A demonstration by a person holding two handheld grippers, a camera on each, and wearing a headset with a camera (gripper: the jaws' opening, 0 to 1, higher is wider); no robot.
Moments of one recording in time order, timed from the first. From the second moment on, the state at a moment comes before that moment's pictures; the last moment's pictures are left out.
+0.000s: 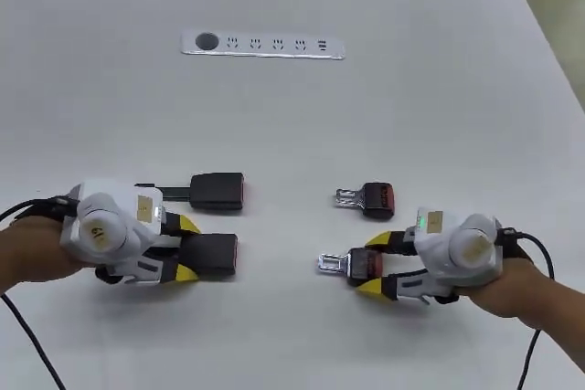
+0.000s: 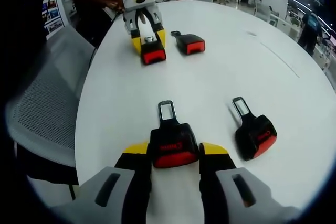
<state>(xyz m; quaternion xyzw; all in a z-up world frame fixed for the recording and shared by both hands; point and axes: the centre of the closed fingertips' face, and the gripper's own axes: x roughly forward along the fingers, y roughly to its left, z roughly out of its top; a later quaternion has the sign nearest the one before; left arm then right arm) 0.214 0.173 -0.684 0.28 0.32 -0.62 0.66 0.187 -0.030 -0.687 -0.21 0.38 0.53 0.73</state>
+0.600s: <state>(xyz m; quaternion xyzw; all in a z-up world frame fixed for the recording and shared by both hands) 0.209 0.174 -0.688 0.28 0.33 -0.62 0.65 0.209 0.059 -0.678 -0.17 0.33 0.59 0.72</state>
